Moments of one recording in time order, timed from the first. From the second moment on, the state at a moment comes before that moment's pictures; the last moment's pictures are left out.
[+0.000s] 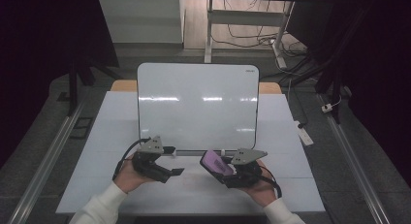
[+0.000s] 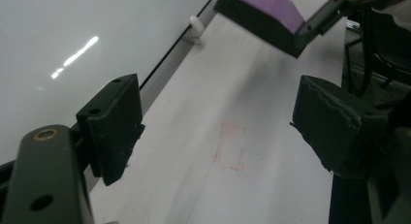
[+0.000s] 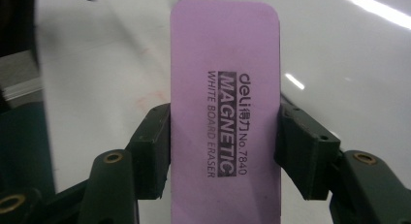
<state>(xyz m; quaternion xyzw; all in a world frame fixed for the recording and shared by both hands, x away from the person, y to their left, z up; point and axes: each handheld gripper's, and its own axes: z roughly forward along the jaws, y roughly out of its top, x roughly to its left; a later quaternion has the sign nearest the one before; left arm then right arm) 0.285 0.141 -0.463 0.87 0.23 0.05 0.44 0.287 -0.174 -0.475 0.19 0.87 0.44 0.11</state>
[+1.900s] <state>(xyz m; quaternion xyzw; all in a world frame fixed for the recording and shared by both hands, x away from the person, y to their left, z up) 0.296 0.106 -0.470 0.88 0.17 -0.04 0.44 0.280 -0.159 -0.477 0.17 0.88 0.44 0.06</state>
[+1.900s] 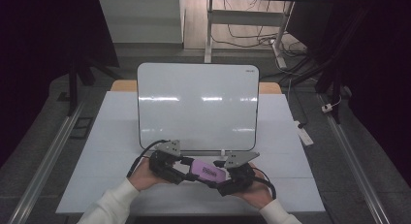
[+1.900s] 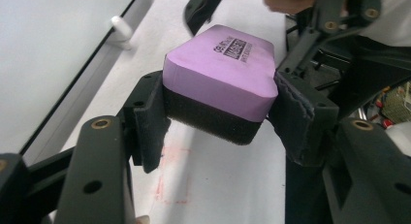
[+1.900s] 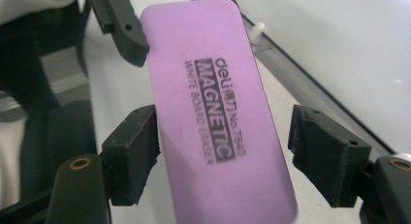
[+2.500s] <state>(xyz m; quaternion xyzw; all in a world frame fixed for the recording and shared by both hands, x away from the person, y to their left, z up) 0.313 0.107 -0.471 0.84 0.26 -0.07 0.46 0.246 -0.139 -0.477 0.10 0.87 0.38 0.30</state>
